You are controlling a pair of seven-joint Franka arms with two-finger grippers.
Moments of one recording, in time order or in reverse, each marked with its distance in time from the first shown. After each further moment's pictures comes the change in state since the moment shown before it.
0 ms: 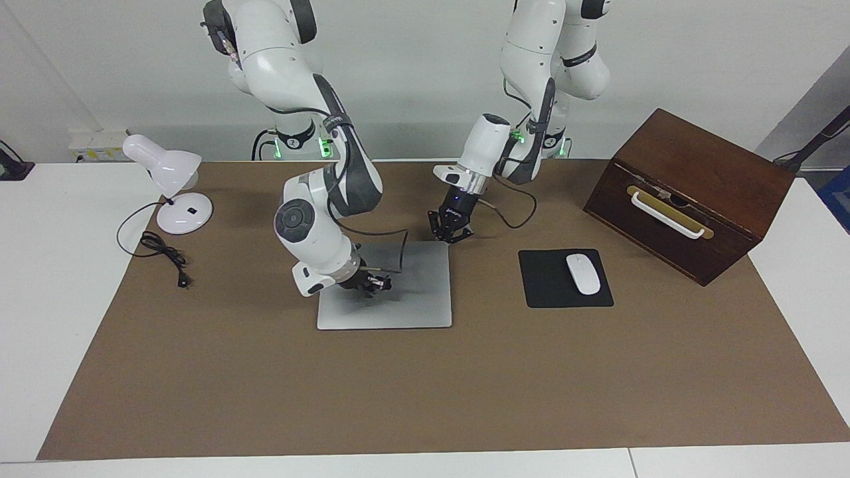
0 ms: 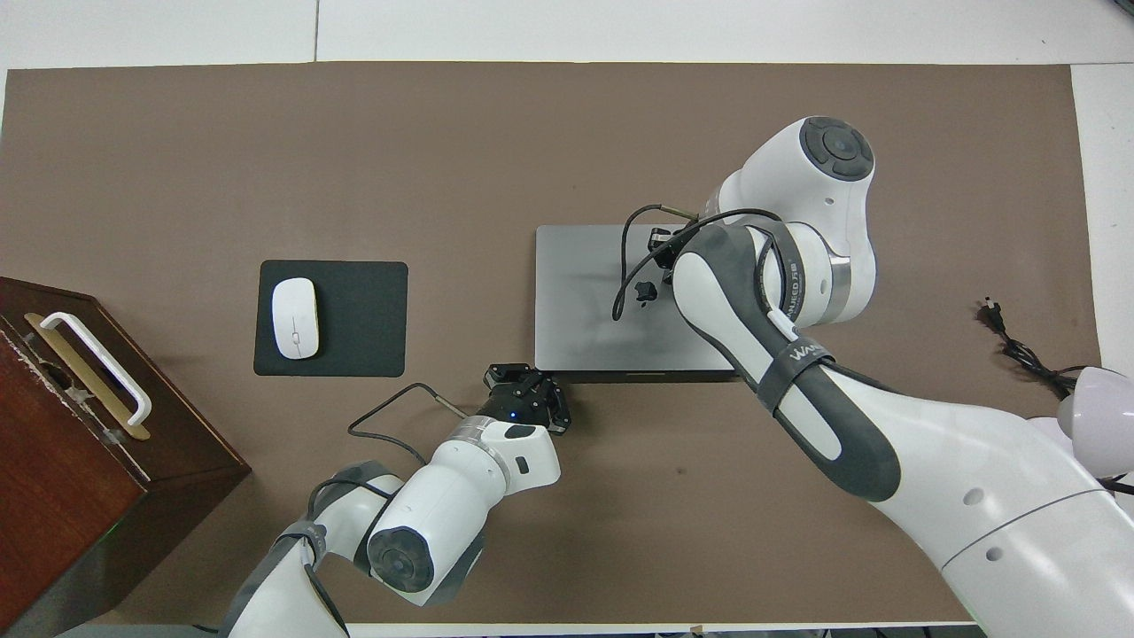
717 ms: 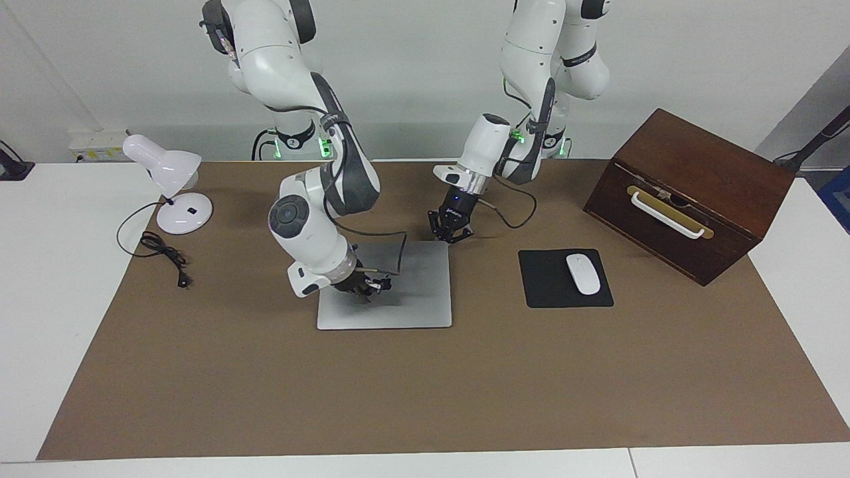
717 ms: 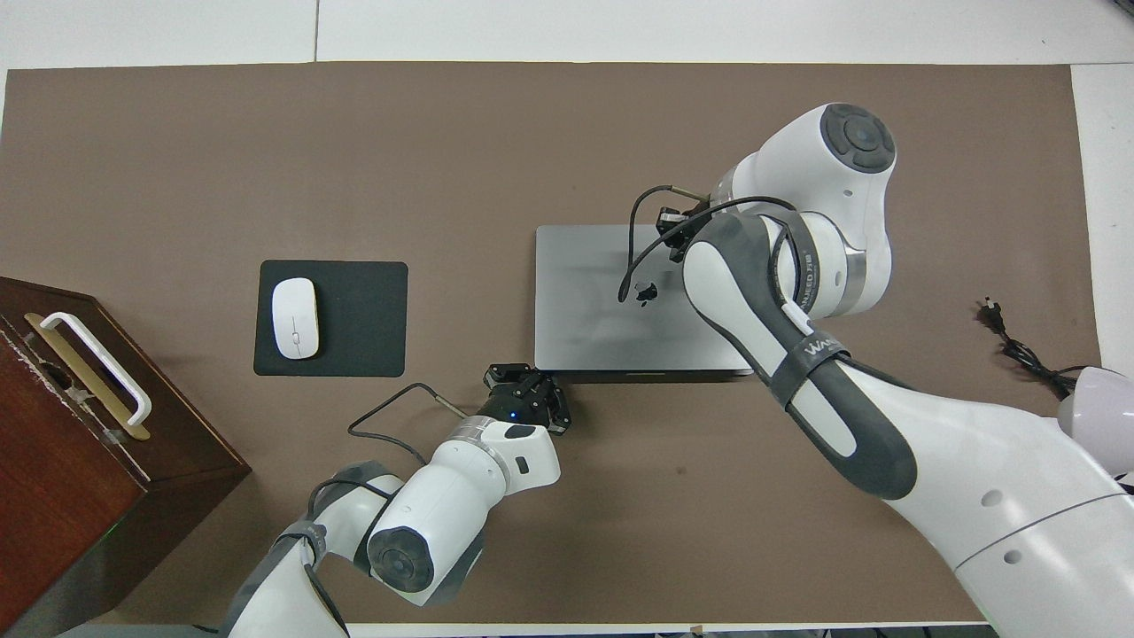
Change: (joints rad) left arm 0.000 0.000 0.000 0.000 0.000 0.000 0.000; right arm -0.016 -0.009 -0.015 0.047 -0.026 0.047 -0.001
